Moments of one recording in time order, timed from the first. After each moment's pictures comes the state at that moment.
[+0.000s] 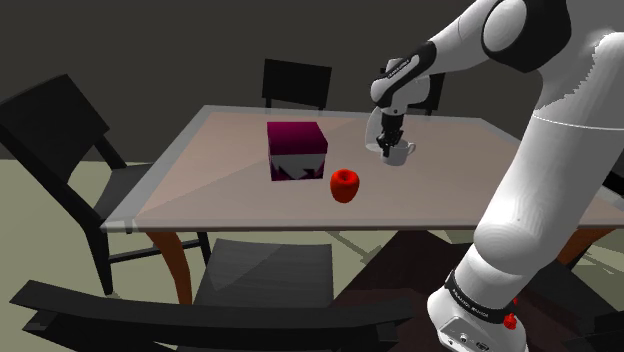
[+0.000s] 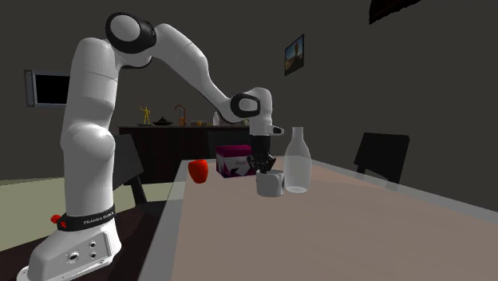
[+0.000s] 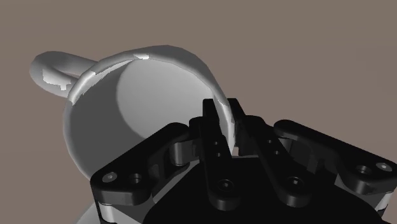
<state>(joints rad) -0.19 0.14 -0.43 -2.14 -0.06 2.21 -0.40</state>
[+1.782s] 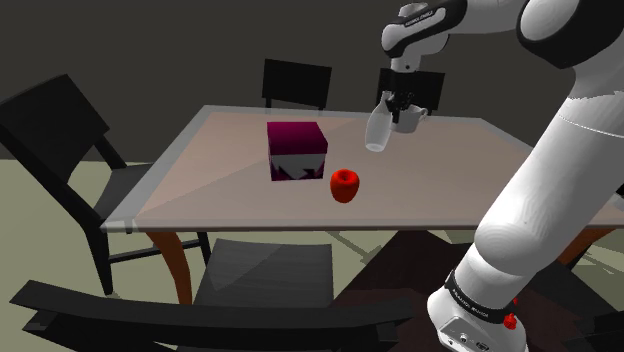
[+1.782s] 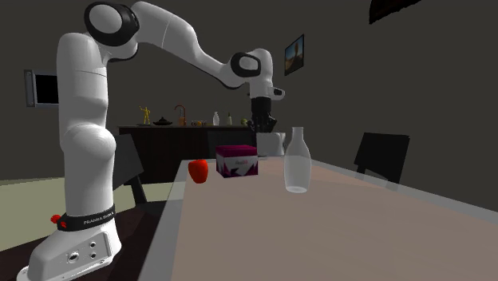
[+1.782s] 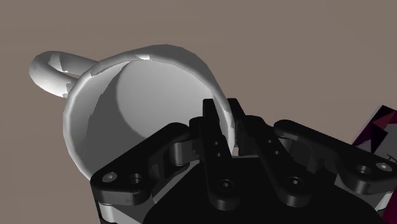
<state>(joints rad) -0.18 0.00 -0.43 -1.92 -0.11 1.86 -0.39</state>
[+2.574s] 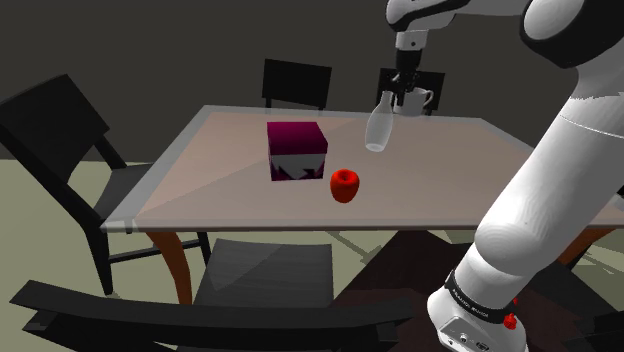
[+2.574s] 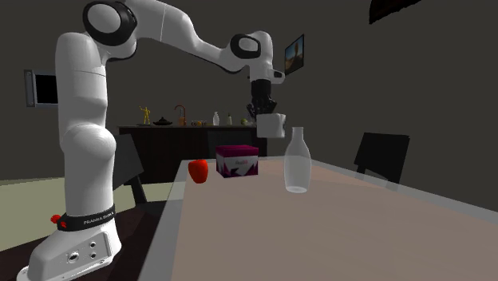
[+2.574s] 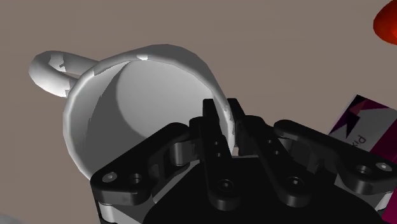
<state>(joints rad) -0.17 -0.01 -0.42 -1.77 -0.11 1.70 -0.40</state>
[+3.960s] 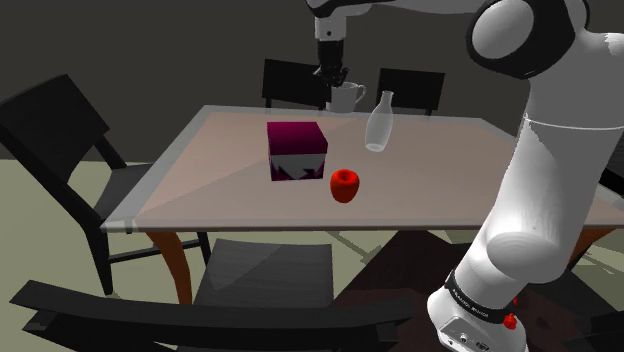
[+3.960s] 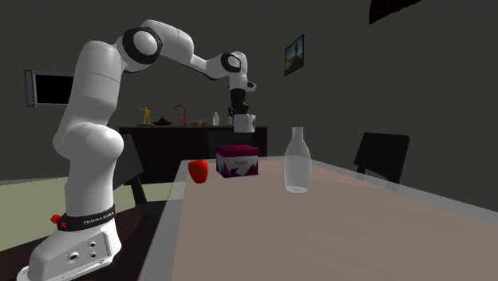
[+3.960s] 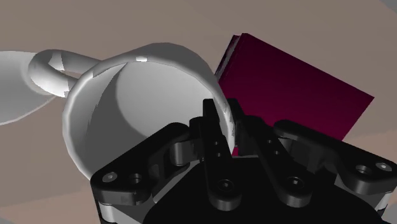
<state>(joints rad) 0.04 0.19 -0.22 -1.48 -0.03 1.57 0.00</state>
